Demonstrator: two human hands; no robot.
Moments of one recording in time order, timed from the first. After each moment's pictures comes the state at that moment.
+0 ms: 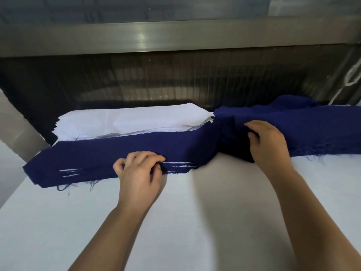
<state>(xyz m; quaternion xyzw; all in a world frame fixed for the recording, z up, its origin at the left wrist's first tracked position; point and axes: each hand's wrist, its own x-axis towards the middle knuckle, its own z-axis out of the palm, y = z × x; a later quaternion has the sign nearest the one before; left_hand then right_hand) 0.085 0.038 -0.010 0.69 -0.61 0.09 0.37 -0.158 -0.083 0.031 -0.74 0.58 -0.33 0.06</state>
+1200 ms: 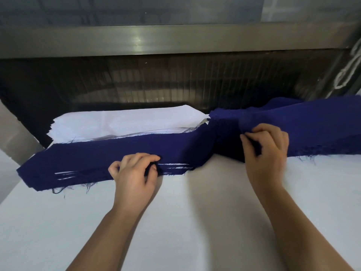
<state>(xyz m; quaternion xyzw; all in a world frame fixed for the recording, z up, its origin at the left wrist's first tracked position) 0.086 0.039 -0.008 0.70 -0.60 0.07 0.38 -0.151 -0.054 0.014 -0.68 0.44 -0.58 -0.08</state>
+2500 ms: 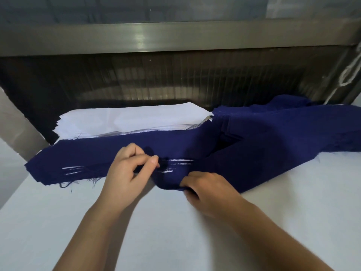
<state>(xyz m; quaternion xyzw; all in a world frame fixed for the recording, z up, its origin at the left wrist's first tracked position) 0.108 0.058 0.021 0.64 -0.64 -0.09 0.43 -0.087 0.006 0.008 -0.93 0.33 -0.13 0.11</state>
